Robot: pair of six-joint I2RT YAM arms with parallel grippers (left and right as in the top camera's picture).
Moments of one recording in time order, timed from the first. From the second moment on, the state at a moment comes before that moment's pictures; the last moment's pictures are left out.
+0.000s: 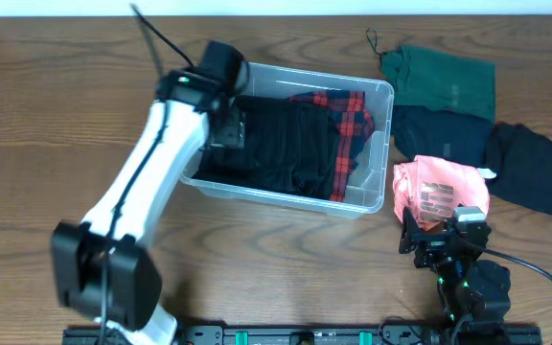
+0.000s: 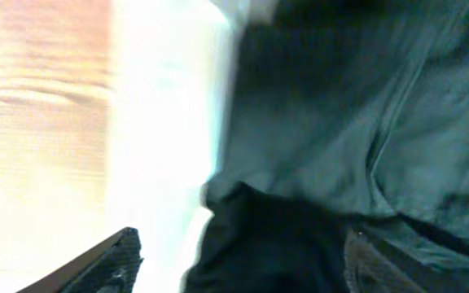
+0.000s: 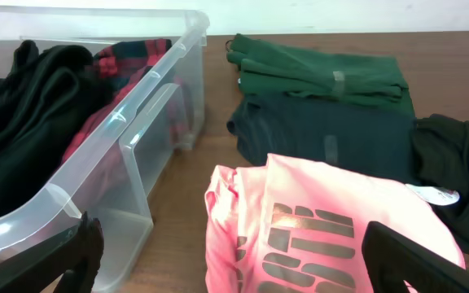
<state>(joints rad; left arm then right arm) -0.31 1.76 1.56 -1.12 -0.20 -0.27 0.09 0.01 0.12 -0.42 -0.01 0.10</state>
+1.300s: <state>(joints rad) -0.07 1.86 1.53 -1.22 -0.19 -0.25 0.09 0.01 0.12 -0.42 -0.01 0.10</state>
